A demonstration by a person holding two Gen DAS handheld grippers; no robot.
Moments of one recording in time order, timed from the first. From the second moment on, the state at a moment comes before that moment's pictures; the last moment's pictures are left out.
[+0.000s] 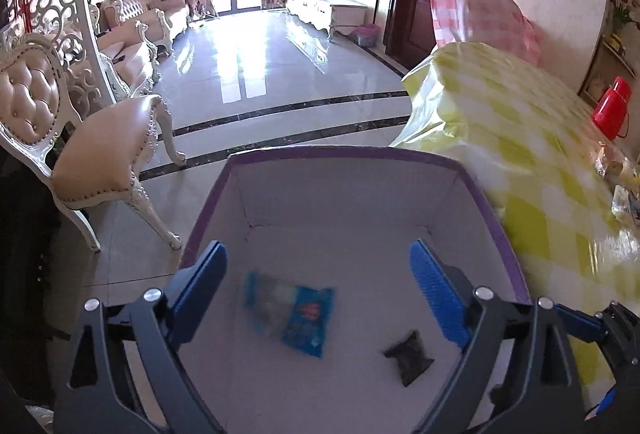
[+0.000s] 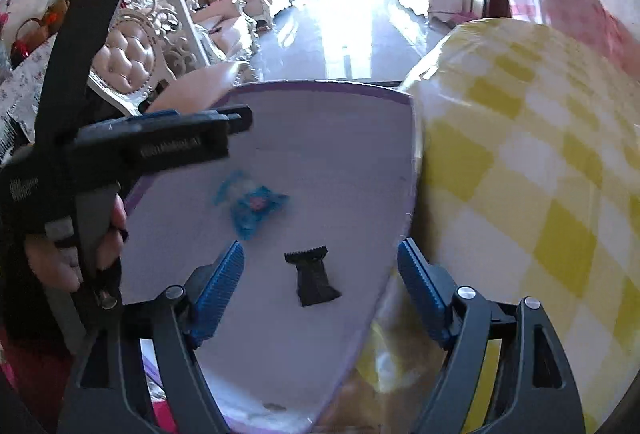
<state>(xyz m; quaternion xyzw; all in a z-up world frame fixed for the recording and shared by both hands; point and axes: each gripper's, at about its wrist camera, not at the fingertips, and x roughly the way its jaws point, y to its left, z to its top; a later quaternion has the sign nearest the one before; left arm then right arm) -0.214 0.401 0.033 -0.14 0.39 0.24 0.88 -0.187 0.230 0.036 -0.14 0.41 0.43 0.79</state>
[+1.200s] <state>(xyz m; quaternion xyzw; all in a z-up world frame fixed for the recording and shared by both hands) -0.009 -0.062 0.023 -0.03 0.41 -0.12 0.90 -0.068 -0.310 0.025 0.15 0.41 -0.13 0.89</state>
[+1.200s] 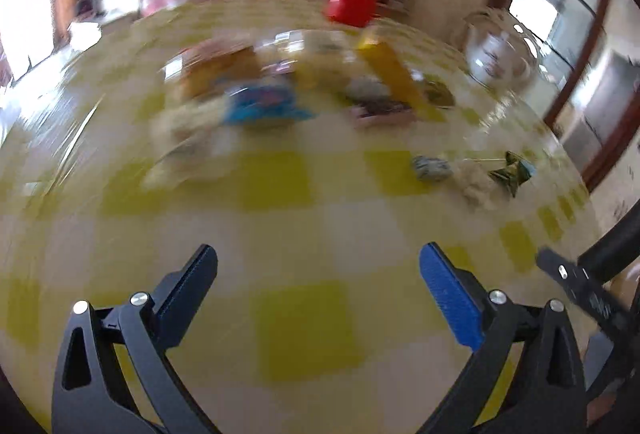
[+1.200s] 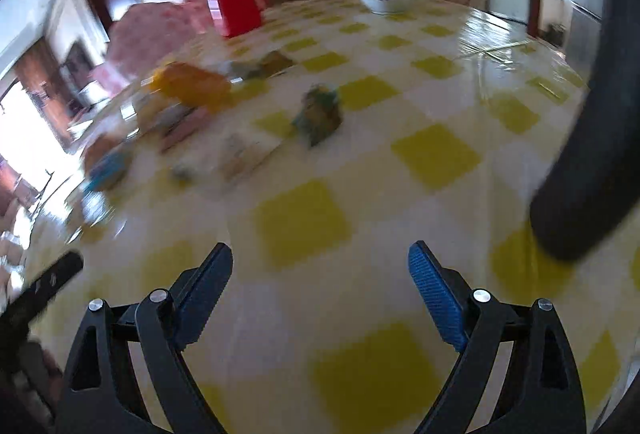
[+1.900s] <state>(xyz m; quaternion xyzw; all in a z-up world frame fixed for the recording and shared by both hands) 0.006 -0.085 0.014 -0.04 0.40 -0.20 0.89 -0.018 -0.327 0.035 0.12 0.39 -0.09 0.91</state>
